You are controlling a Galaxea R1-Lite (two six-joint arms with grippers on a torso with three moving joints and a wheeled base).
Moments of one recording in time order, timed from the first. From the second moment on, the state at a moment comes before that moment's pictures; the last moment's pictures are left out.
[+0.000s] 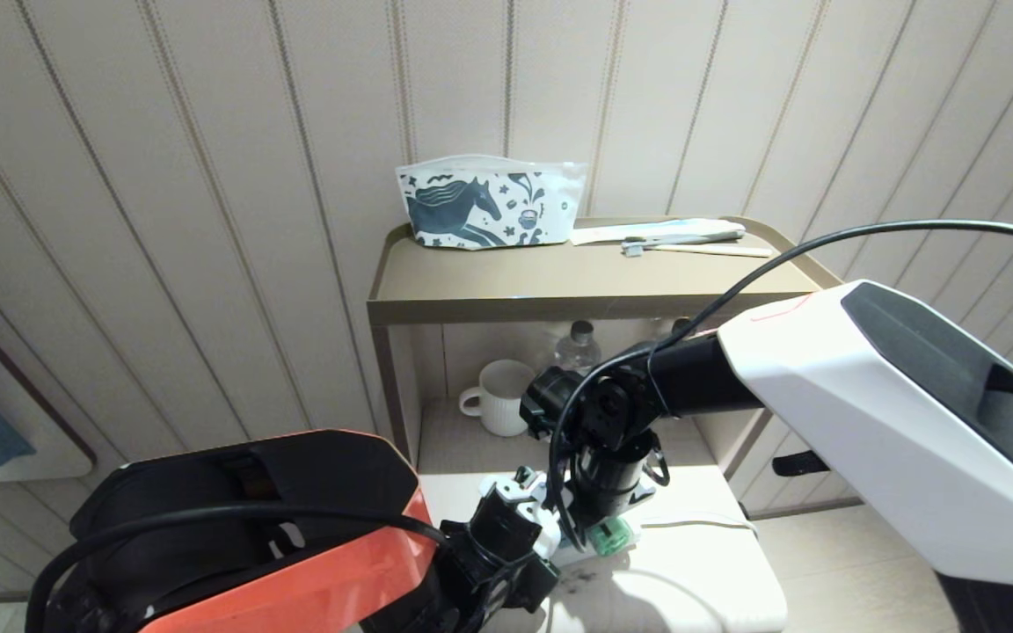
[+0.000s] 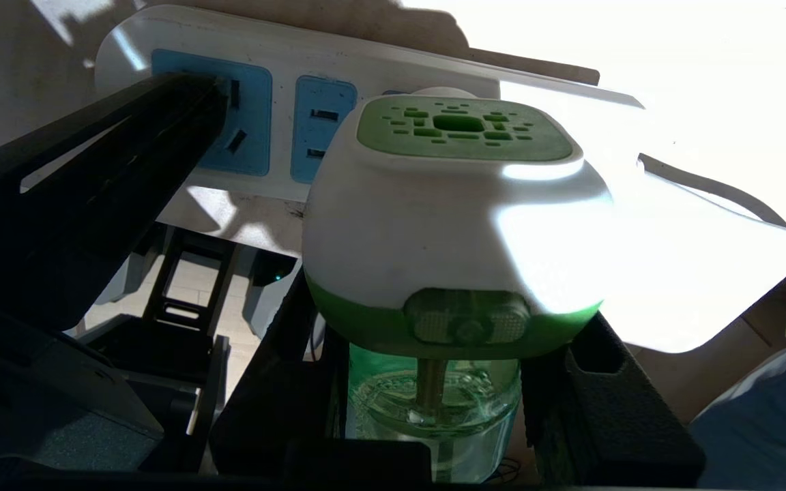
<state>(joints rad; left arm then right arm) -0.92 2.44 -0.96 -0.79 0.23 0.08 0.63 2.30 -1.66 0.69 -0.17 0.23</state>
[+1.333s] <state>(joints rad) -0.93 2.44 -0.97 -0.79 0.24 0.12 0.64 2.29 -1.67 0.68 -0.16 0.24</state>
